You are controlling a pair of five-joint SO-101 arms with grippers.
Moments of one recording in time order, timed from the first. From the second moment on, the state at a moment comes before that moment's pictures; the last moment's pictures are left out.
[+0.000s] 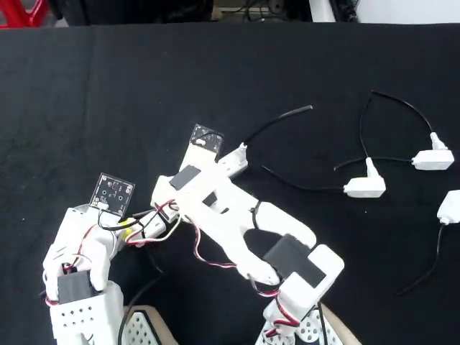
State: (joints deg) left arm -18.7 -103.5 96.3 58.6 -35.6; right arm -44.7 10.5 25.3 52.1 -63.7
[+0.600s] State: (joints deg) left arm -18.7 -103.5 96.3 58.6 -35.6; right arm -37.5 10.5 22.8 84.1 -31.8
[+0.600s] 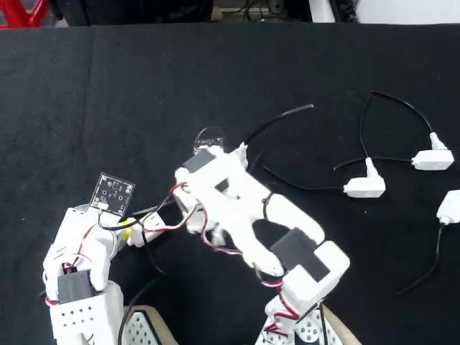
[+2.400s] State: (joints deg) left arm -18.7 -103.5 96.3 58.6 -35.6; right arm -34.0 -22.8 33.9 90.0 1.0
